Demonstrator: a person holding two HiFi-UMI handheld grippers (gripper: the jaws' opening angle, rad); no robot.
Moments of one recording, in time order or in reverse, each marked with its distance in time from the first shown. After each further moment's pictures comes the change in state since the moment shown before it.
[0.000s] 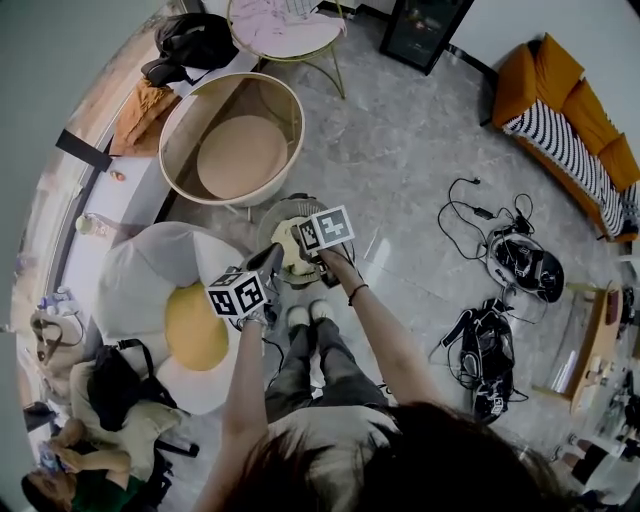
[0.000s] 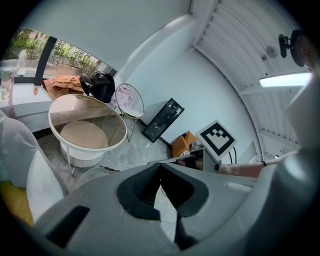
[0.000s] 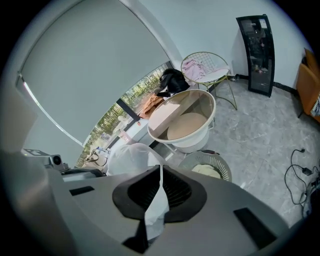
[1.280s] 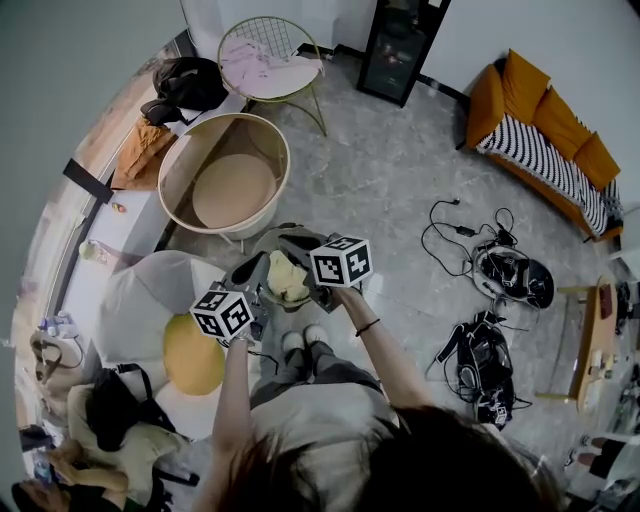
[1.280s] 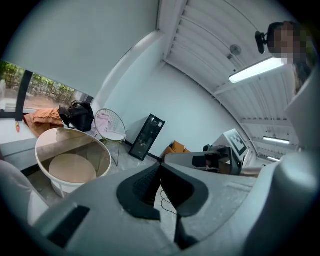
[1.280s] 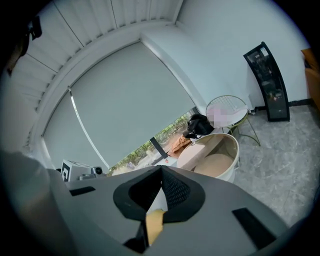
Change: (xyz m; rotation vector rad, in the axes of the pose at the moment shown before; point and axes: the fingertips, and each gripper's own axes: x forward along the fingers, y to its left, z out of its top) left arm -0.060 -0.081 0.053 0.251 -0.177 -0.123; right arm -0.147 0.102 0.042 -0.130 -0.476 0.278
